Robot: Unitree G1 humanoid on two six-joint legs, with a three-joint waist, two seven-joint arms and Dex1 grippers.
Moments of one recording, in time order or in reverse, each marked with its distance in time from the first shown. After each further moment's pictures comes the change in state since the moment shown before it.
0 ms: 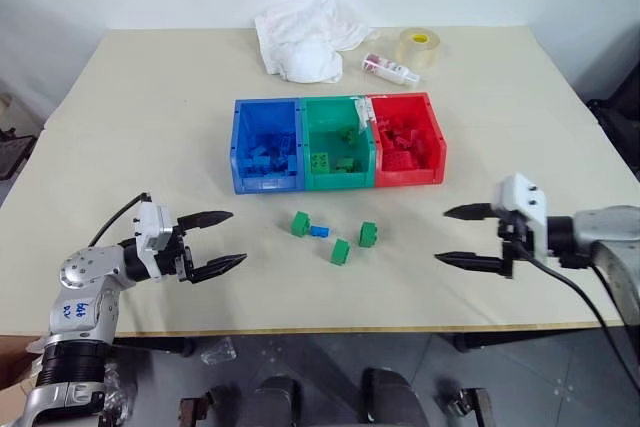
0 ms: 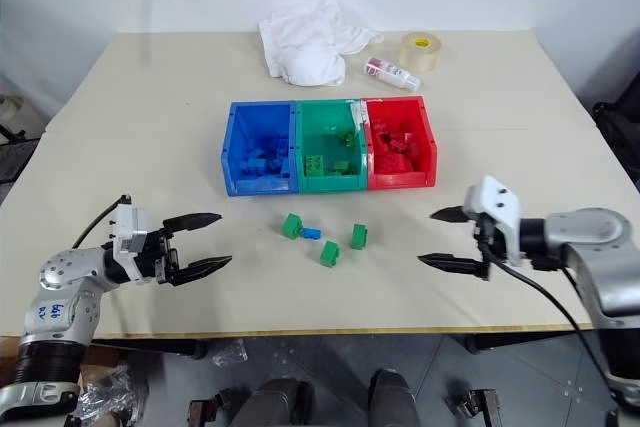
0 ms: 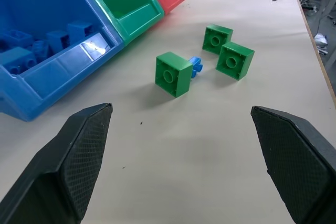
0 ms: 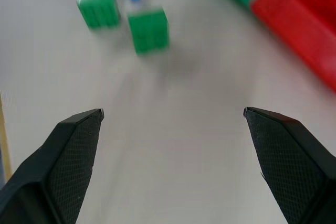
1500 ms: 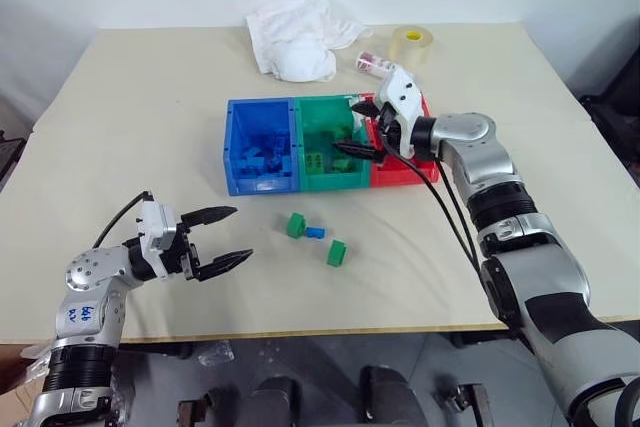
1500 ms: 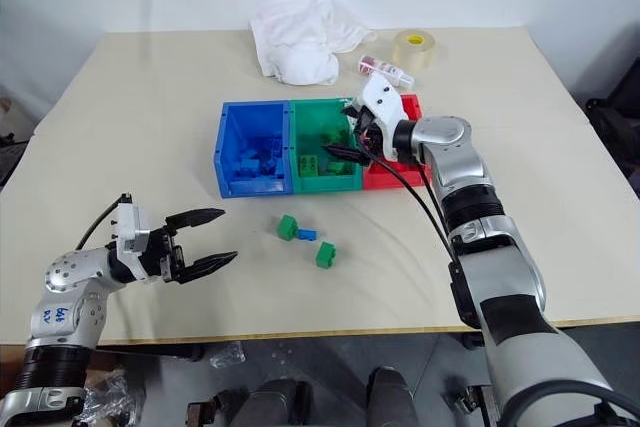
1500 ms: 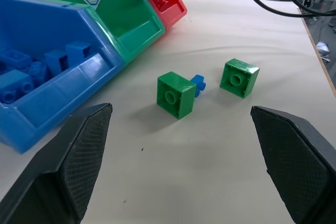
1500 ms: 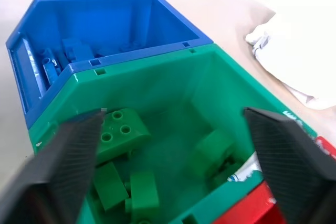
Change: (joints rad) left arm 0.023 -0.036 0.008 -0.072 -0.005 0.006 0.045; right arm -0.781 0.489 0.129 0.989 -0.272 -0.489 -0.228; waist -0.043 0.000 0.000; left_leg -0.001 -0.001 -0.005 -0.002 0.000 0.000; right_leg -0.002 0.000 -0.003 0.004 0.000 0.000
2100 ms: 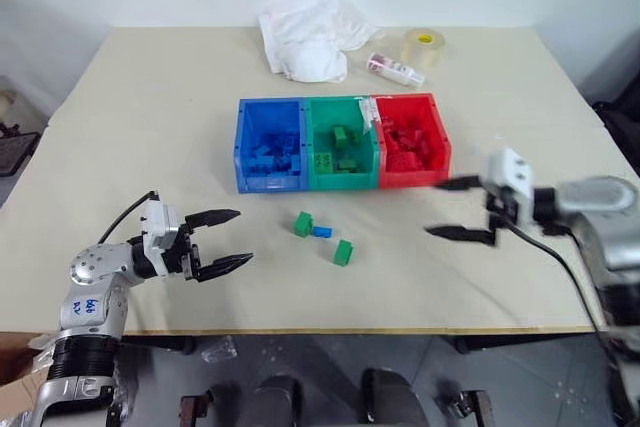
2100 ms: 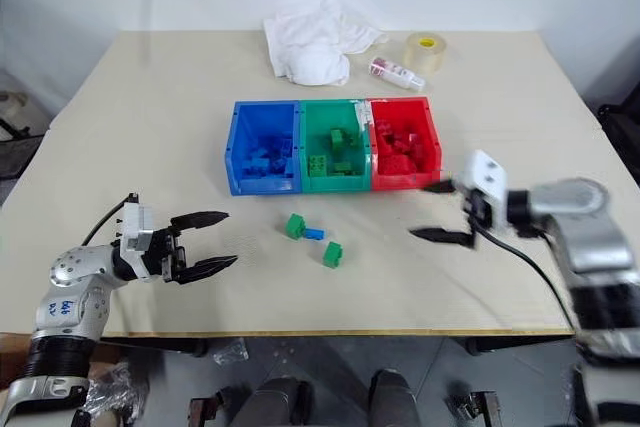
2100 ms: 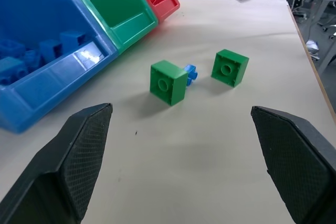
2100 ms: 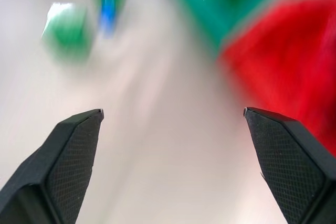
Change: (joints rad) left arm -0.045 0.014 -0.020 0.113 0.006 -0.026 -0.078; right arm 0.791 -0.584 -0.202 -0.757 0.203 0.302 0.341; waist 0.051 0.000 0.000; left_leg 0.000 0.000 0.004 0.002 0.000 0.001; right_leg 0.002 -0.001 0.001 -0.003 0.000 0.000
